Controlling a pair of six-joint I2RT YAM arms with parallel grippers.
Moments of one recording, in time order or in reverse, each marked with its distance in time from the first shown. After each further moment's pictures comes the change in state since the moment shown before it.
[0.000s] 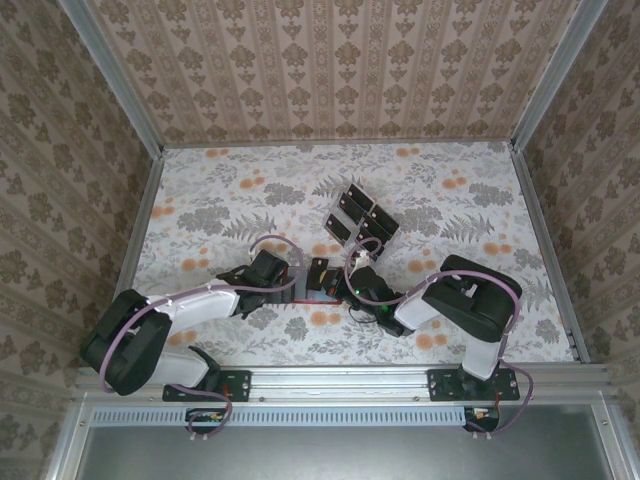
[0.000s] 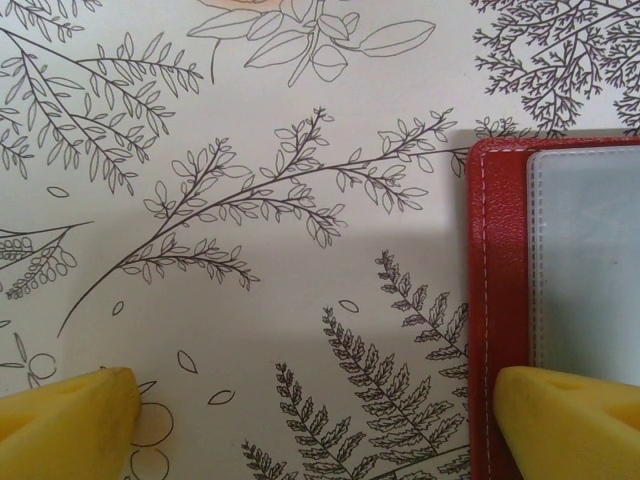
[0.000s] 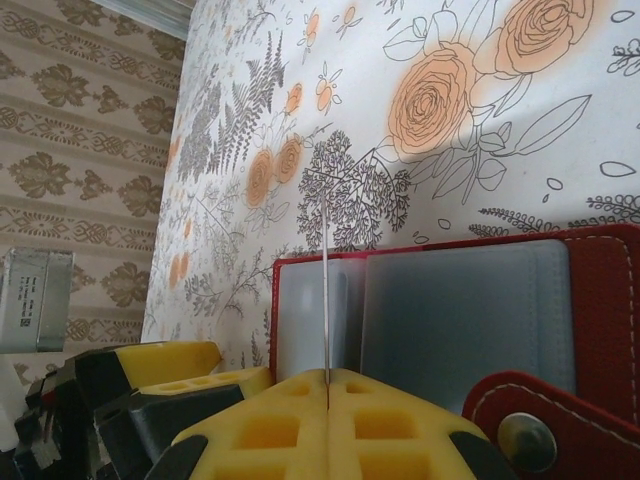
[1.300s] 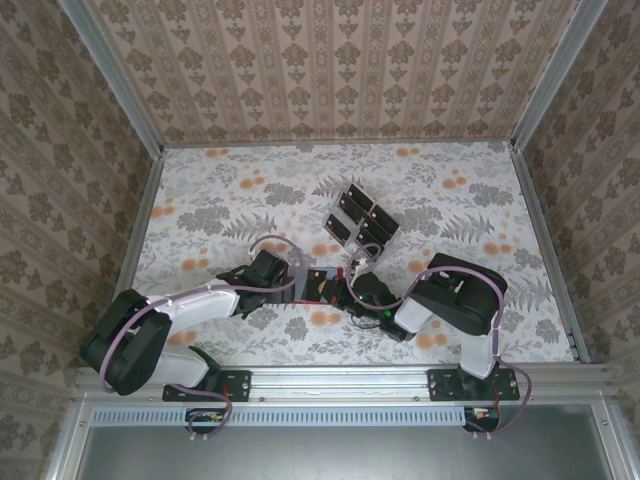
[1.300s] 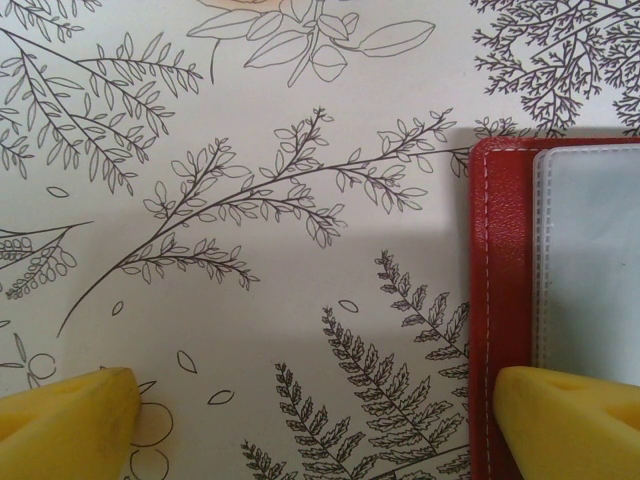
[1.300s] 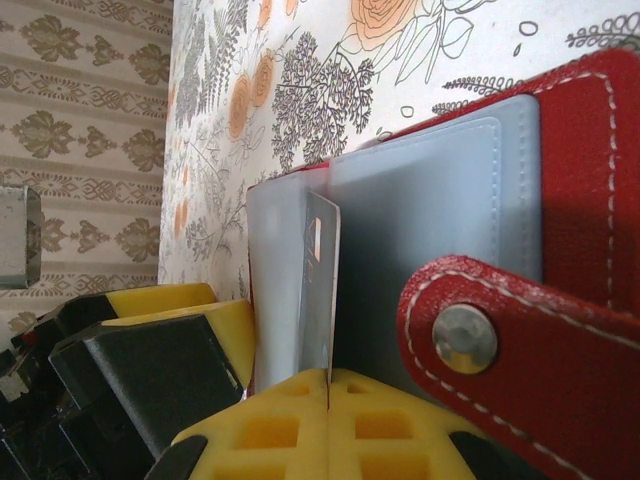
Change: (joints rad) left arm 0.000 0.000 0.000 0.000 0.000 0.000; right arm -0.002 0.090 -0.046 0.126 -0.132 0.075
